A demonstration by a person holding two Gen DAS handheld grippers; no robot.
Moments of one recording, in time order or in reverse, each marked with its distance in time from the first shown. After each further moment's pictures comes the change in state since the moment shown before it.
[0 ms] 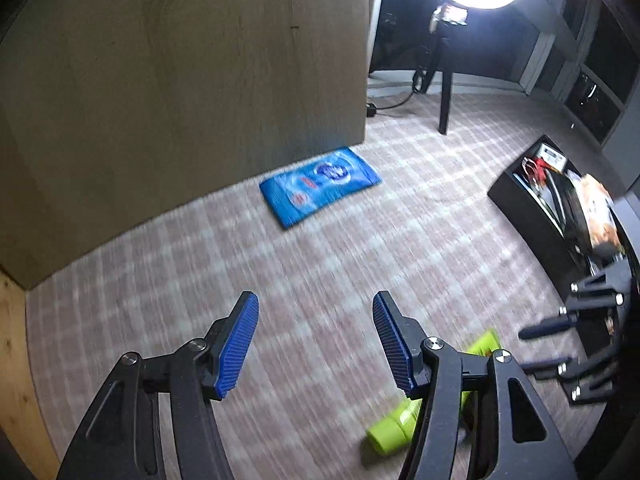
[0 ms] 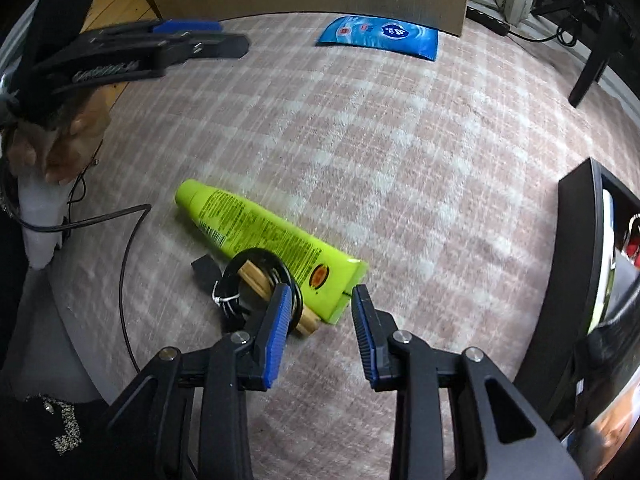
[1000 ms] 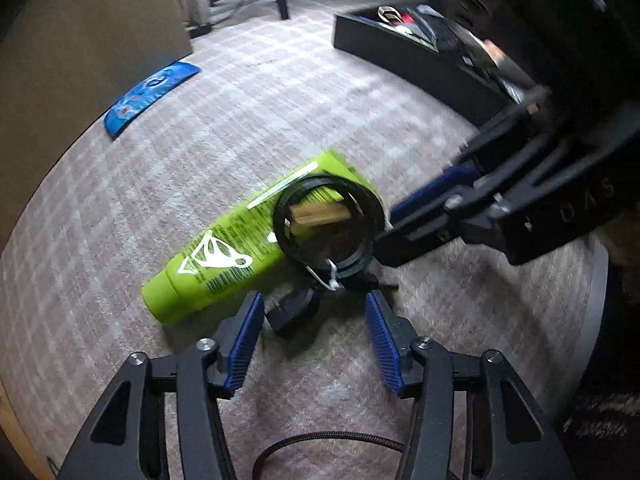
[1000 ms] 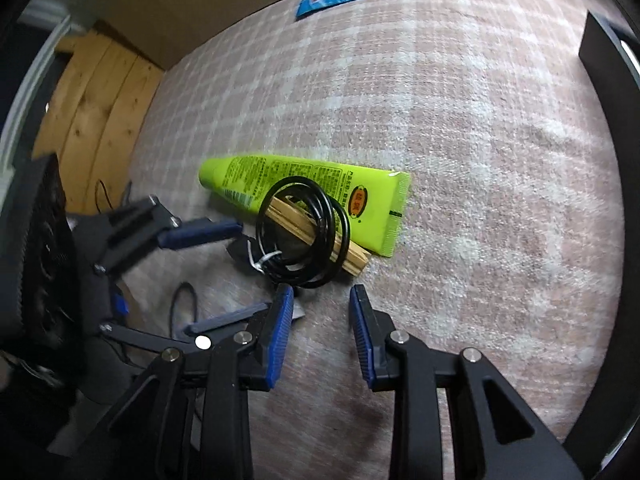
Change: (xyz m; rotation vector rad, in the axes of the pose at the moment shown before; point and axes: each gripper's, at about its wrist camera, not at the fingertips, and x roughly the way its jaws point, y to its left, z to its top) left arm 0.015 -0.110 -0.086 0.261 0.171 -0.143; right arm 0.027 -0.029 -0.042 0.277 -0.011 0.262
